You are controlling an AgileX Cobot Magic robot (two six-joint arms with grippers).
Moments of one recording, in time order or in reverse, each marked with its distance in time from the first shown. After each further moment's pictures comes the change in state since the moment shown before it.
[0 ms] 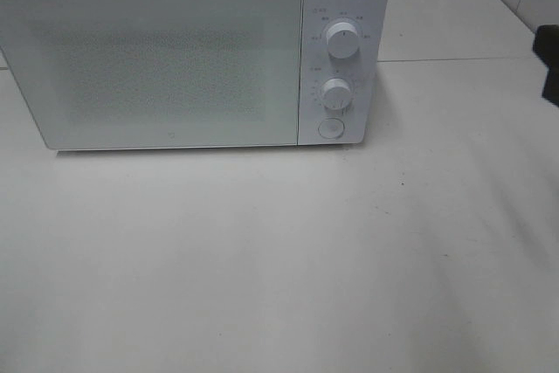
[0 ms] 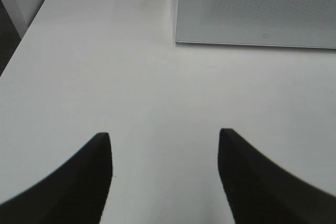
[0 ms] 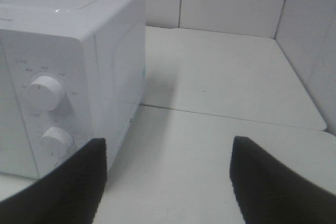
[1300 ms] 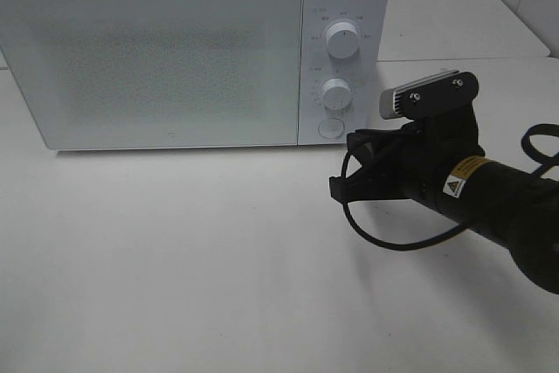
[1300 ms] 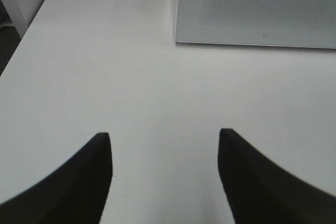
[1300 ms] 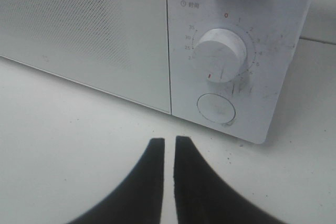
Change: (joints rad) left arm 0.000 0.000 0.000 0.000 0.000 0.000; right arm 0.383 0.860 -0.090 0.106 -0.597 0.034
